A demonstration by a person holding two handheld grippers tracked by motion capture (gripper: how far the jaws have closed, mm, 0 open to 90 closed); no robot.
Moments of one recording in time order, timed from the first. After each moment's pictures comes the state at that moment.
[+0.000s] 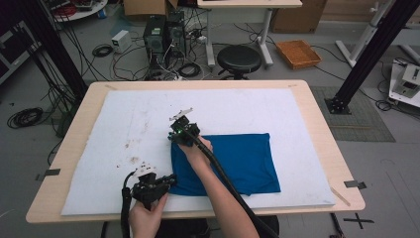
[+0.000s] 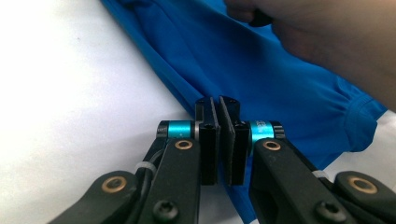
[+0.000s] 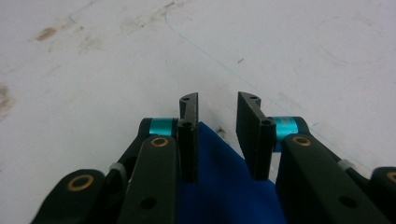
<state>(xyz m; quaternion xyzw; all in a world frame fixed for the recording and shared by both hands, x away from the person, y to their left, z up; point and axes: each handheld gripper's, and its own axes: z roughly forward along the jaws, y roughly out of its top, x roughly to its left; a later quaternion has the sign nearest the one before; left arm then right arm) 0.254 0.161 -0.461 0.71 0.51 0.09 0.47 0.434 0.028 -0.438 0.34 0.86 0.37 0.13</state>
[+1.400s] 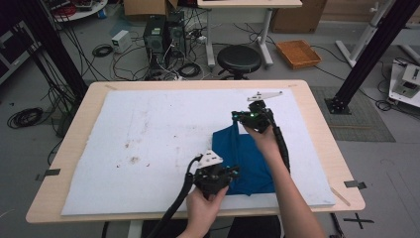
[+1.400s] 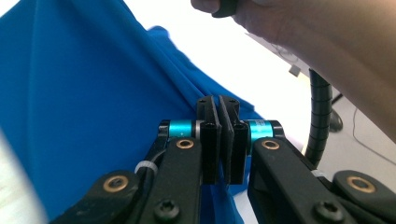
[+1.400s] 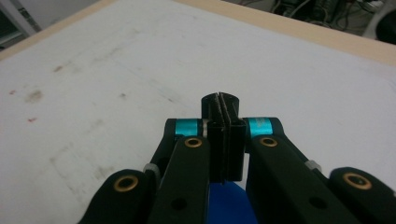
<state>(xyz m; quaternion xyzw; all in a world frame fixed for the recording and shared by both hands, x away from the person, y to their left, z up) 0.273 -0.010 -0.413 0.76 0.37 0.04 0.54 0.426 -0.193 -0.361 0.38 0.80 0.45 0.13</state>
